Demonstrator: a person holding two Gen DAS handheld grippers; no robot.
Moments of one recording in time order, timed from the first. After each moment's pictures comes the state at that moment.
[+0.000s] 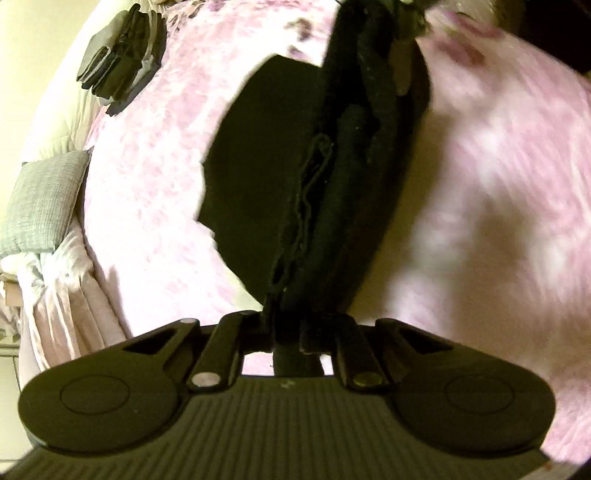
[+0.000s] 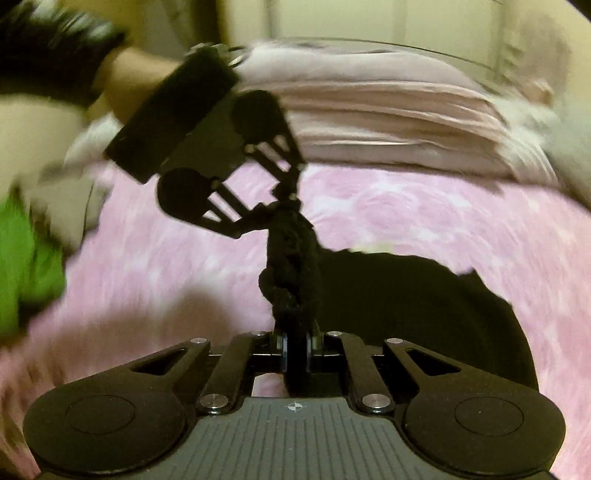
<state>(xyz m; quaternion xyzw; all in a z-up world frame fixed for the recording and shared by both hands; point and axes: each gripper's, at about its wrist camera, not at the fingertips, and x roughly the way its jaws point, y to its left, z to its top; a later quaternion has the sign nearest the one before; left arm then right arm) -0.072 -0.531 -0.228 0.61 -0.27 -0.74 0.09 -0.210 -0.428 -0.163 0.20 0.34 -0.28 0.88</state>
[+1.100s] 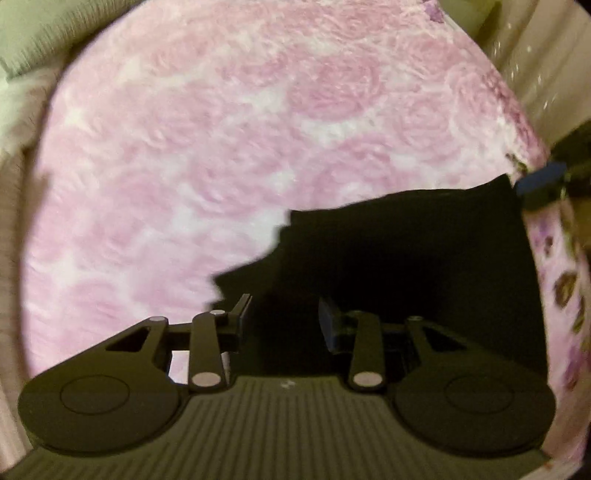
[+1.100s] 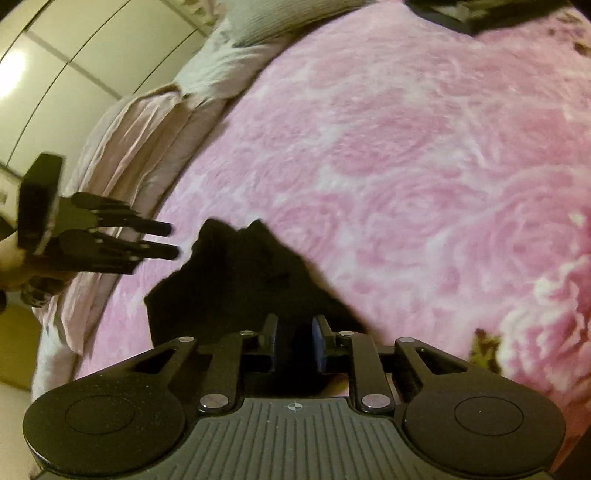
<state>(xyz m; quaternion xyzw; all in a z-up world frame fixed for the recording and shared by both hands) -0.220 -0.759 -0.283 0.59 0.12 -0.77 0.21 -0.439 -0.585 -0.246 0.52 0.19 -0.45 0.70</state>
